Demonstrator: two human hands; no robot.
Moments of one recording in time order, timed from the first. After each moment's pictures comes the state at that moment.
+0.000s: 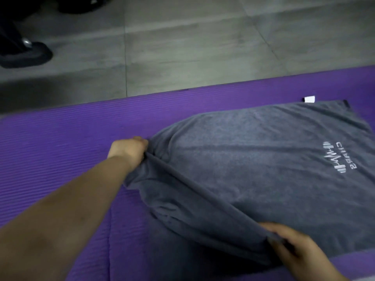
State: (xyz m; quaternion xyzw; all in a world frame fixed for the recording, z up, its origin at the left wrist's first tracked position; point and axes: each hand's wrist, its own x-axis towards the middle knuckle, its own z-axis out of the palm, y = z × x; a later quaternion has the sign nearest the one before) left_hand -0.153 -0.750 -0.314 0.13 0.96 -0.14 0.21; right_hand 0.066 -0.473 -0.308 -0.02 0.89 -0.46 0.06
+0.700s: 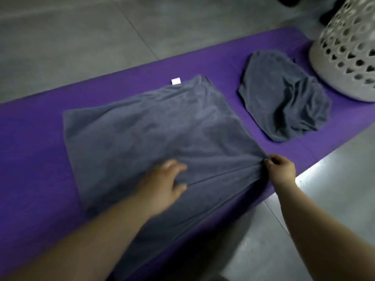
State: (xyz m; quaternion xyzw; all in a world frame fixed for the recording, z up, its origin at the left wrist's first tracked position) left_hand -0.007 -0.435 -0.324 0.37 0.86 0.26 0.25; right_hand 0.106 -0.167 -0.360 0.54 0.75 -0.36 -0.14
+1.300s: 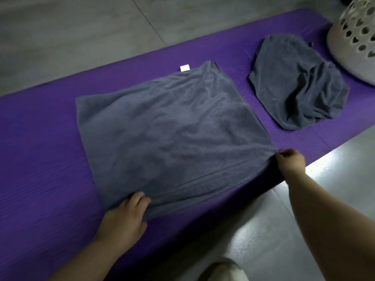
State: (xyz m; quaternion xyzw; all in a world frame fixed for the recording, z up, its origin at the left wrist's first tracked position) left_hand 0.042 -0.540 -0.357 0.37 0.90 0.07 0.21; right_hand 0.113 -0.167 -0.359 0.59 0.74 -0.31 -0.04
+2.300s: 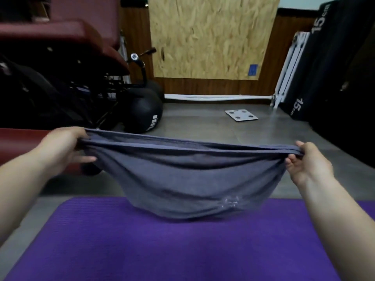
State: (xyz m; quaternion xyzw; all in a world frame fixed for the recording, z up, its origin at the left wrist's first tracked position) left_hand -0.120 -0.860 0.049 -0.16 0.73 0.66 -0.09; right_hand -0.130 -0.453 0.019 0.25 0.47 -0.82 -0.22
